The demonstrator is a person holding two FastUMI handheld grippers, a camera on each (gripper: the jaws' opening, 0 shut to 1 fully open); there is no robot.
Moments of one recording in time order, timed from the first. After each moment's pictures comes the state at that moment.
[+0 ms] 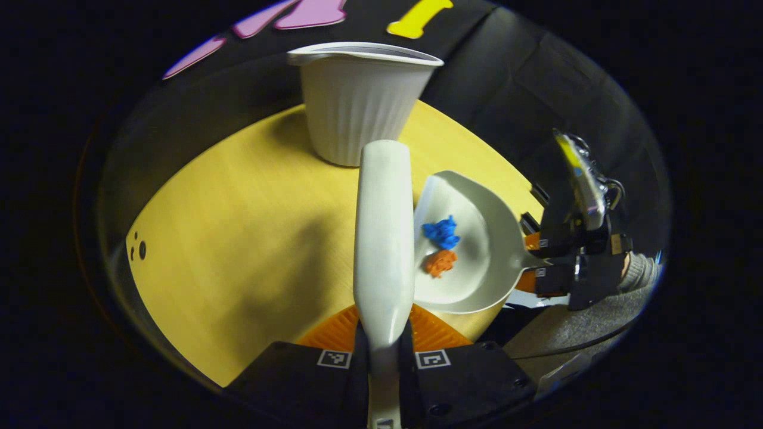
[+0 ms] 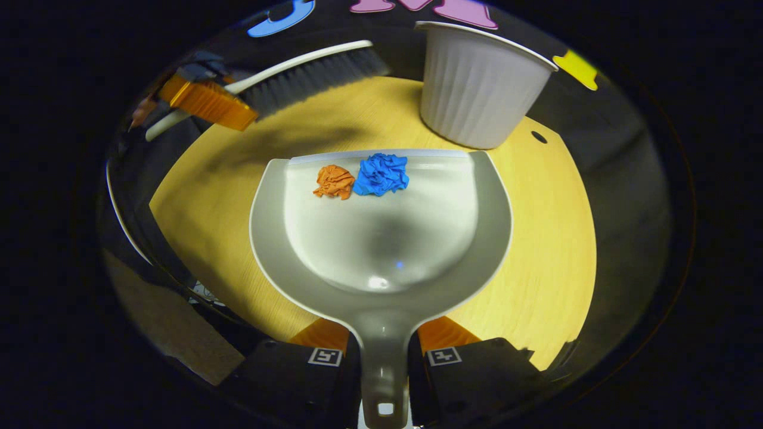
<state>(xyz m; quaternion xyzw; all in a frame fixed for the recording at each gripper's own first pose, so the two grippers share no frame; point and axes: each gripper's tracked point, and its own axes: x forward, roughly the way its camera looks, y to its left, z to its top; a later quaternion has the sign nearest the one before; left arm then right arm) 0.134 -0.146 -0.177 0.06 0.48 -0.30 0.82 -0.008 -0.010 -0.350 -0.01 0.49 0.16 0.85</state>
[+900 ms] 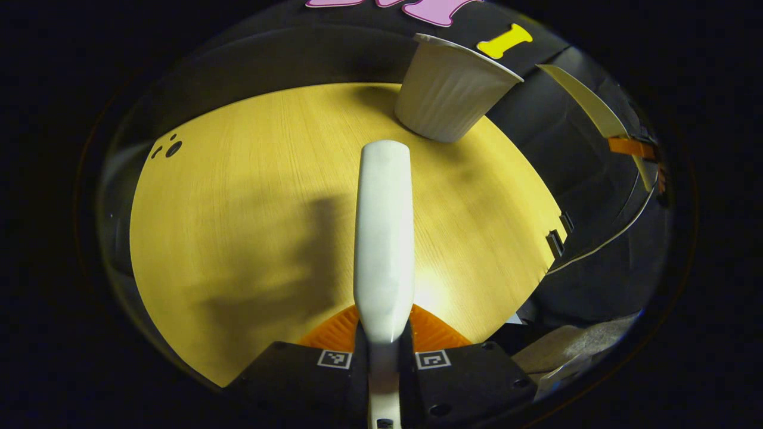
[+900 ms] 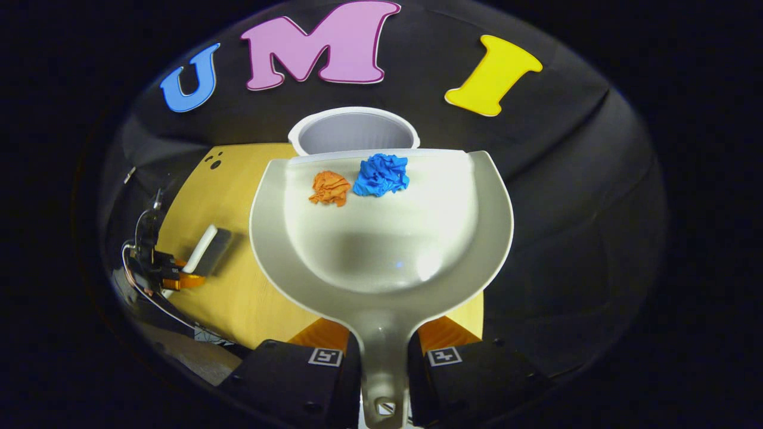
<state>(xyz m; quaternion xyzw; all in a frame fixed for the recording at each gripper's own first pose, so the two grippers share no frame) 0.110 -0.064 -0.238 -0.05 0.50 -0.23 0.83 0.061 -0.100 -0.229 0.01 0.47 0.02 0.88</state>
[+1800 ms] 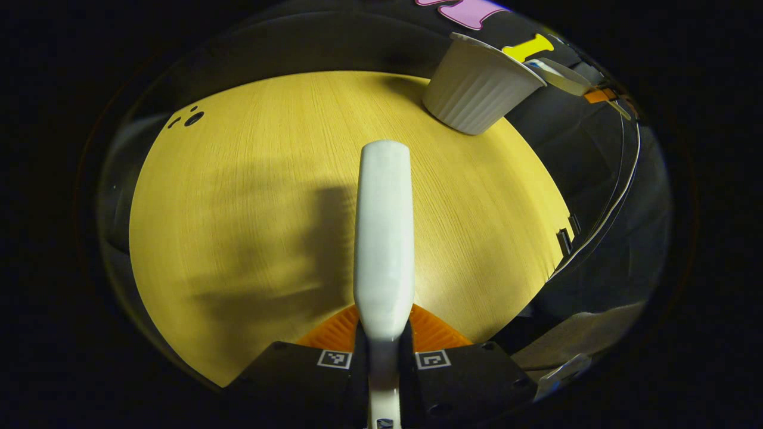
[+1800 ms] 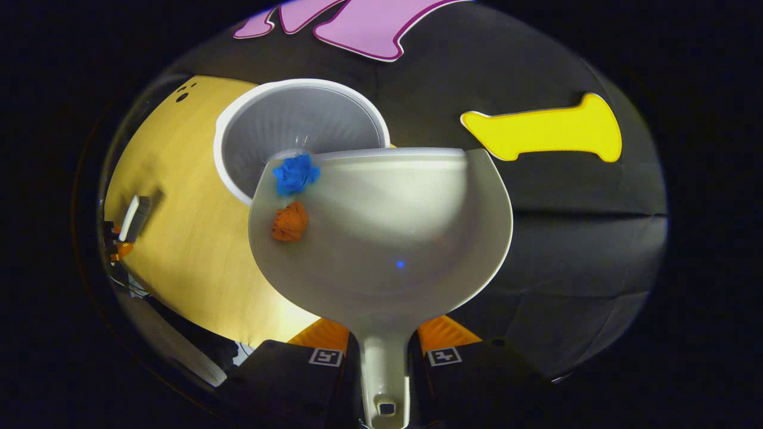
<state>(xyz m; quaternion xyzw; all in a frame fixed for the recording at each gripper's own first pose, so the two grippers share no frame) 0.091 -0.024 -0.265 -0.08 0.52 -0.21 0.83 0.133 -0.166 -0.195 -0.23 0.59 0.02 0.77</state>
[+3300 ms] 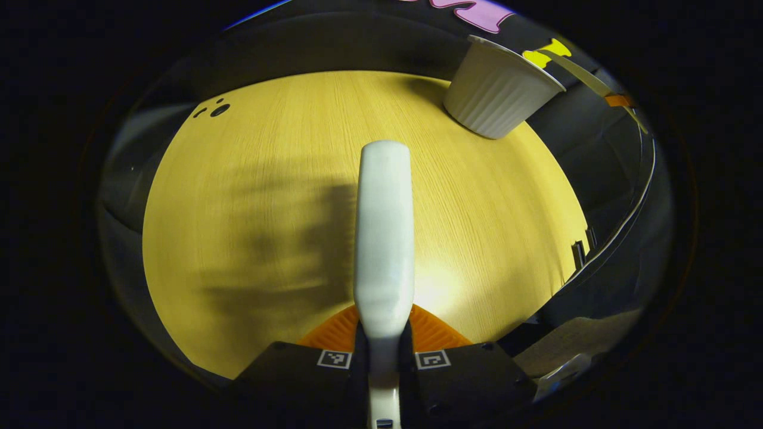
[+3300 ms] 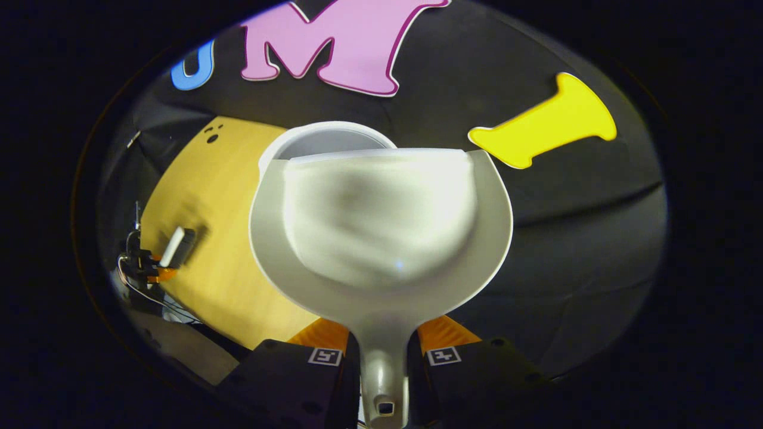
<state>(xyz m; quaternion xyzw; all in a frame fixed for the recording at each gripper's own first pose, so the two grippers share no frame) 0.088 -0.019 -0.264 -0.07 0.52 -0.14 0.84 0.105 -0.135 -0.170 -0.07 0.49 0.09 0.86</state>
